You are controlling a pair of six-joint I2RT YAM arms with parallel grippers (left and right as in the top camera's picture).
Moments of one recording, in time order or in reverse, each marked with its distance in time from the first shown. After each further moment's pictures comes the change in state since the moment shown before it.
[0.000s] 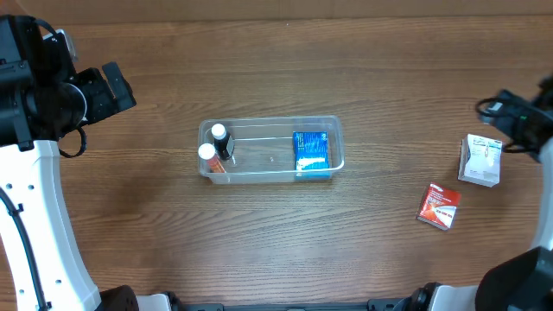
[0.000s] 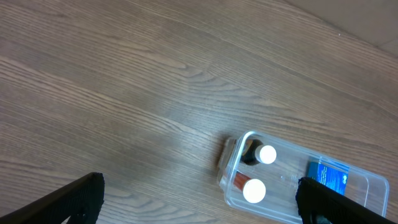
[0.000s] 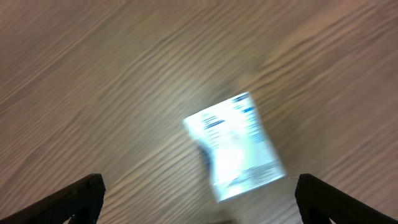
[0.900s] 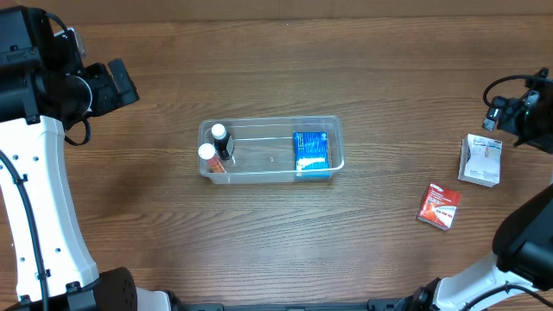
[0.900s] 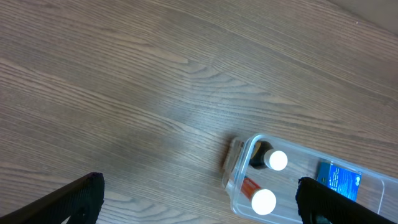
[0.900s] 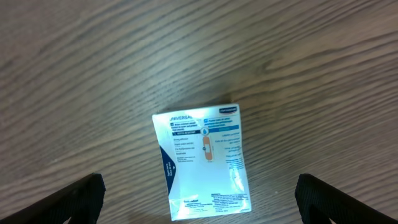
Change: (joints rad) left arm 0.000 0.083 -0.003 0.022 0.000 0.019; right arm -0.049 0.304 0.216 -0.147 -0.056 -0.327
